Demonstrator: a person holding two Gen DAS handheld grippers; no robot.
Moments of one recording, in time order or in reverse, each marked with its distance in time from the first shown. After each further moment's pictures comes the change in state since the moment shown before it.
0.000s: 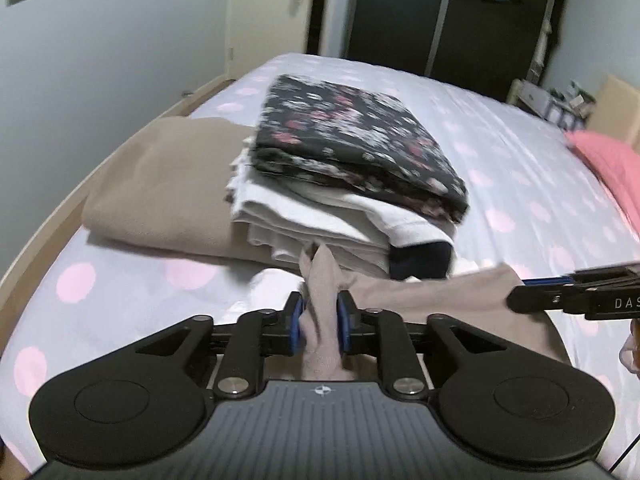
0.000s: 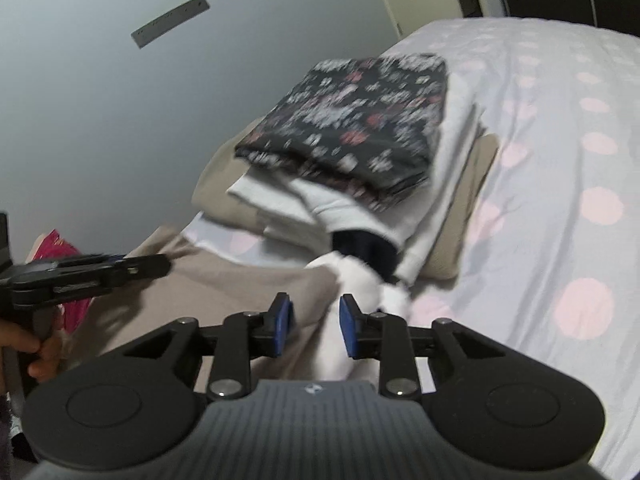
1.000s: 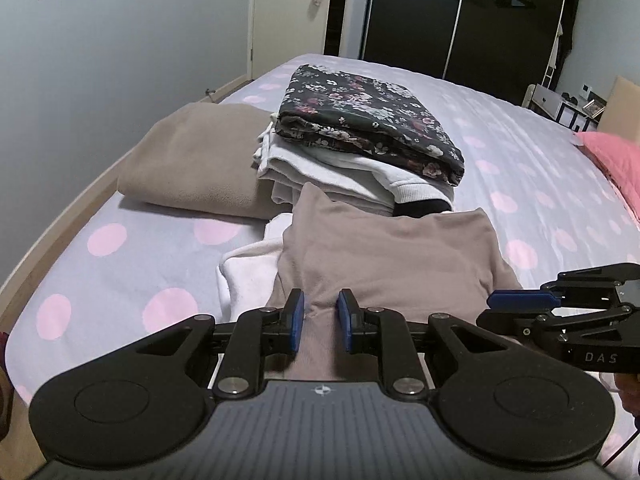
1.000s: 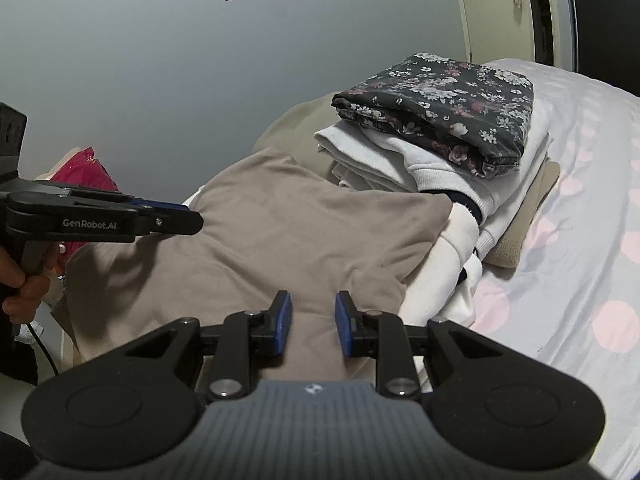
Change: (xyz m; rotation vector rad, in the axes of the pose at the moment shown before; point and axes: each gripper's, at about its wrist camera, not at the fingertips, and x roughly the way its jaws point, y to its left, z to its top) left arm -0.042 -0.009 -0.056 0.019 0.012 0.057; right arm 0.003 0.064 -0.069 -0.274 0.016 0.062
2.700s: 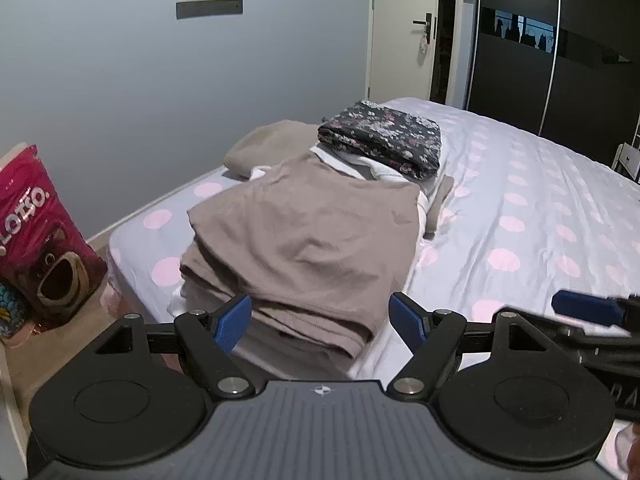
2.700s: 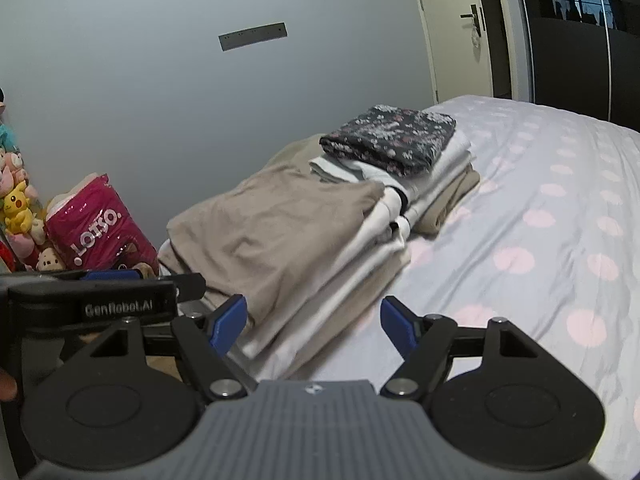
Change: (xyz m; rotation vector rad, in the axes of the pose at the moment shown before) left arm -0.149 -0.189 -0.108 -0.235 -0.119 0.353; right arm -0.203 0.041 -0.104 0.023 -0.137 -0.082
